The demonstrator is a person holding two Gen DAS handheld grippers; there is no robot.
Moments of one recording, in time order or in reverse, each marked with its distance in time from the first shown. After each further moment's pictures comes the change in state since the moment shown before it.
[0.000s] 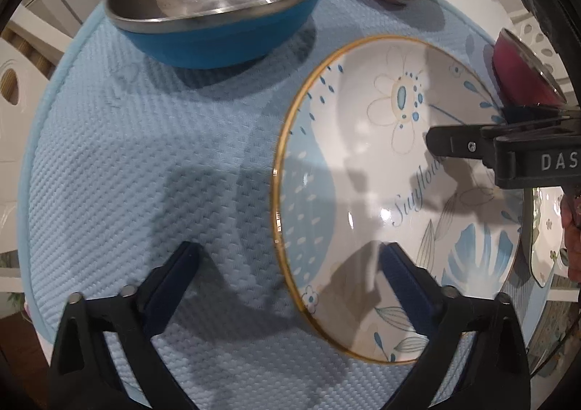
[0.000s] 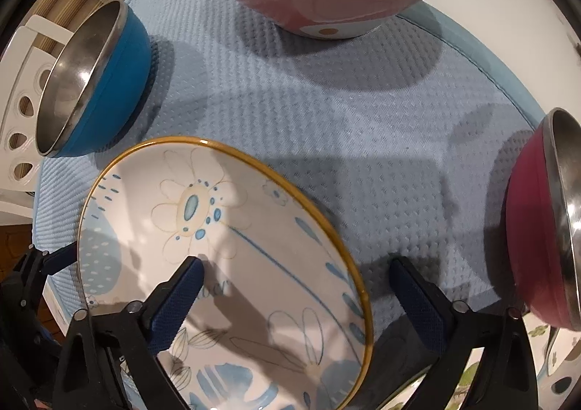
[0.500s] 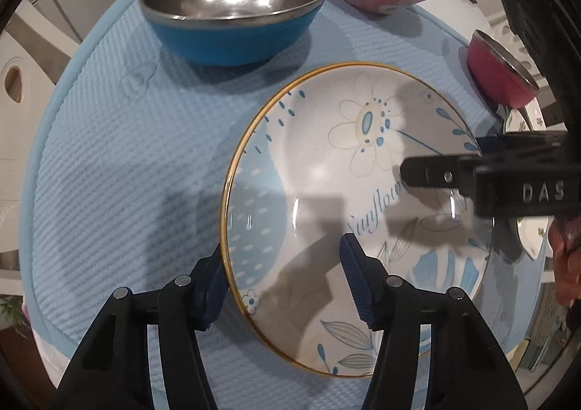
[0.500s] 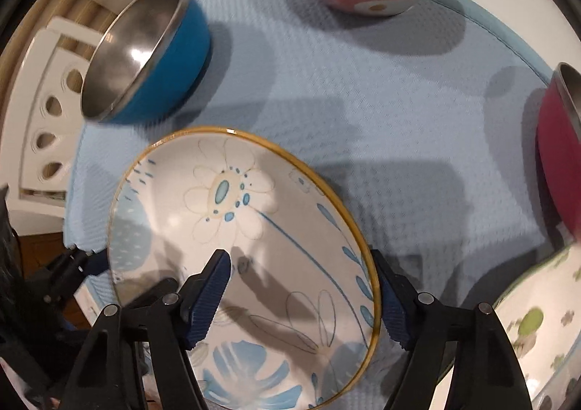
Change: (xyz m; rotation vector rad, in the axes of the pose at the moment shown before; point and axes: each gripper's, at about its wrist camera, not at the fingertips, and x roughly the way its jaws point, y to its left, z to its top) left arm -0.018 0.024 -0.034 0.048 -0.041 -0.060; right arm -0.006 0.035 -0.032 0.057 0.001 0.103
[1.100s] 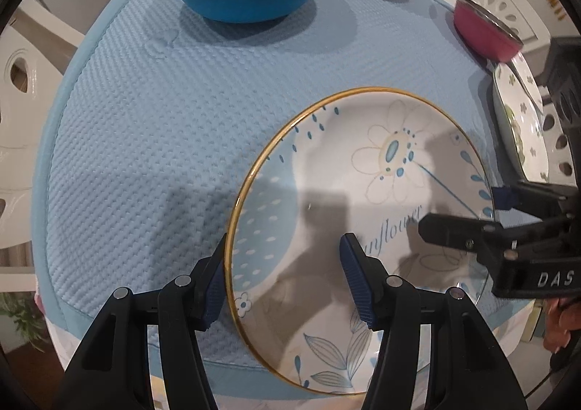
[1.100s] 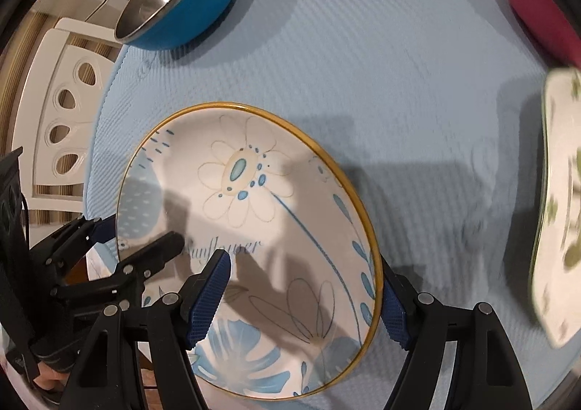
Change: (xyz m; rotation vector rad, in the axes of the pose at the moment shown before) left arm -0.022 0.036 -0.060 0.090 0.045 -0.009; right arm 0.011 0.021 -0.071 0.172 -0.015 0.083
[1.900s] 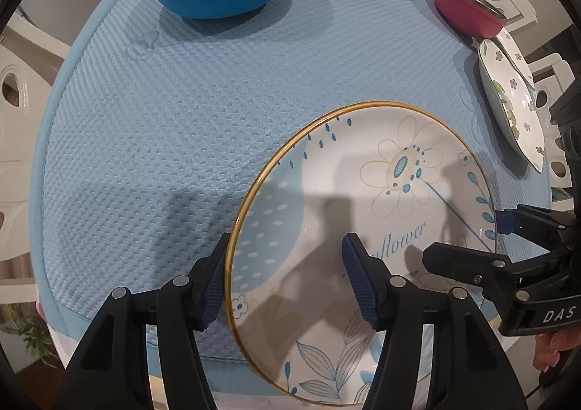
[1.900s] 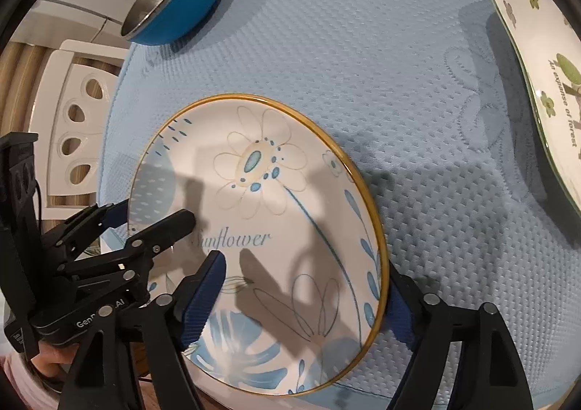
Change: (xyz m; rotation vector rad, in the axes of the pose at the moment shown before) left arm 0.015 -0.031 0.002 0.058 -0.005 0.002; right arm -0.013 -0.026 -0.044 0.103 -0.062 0.077
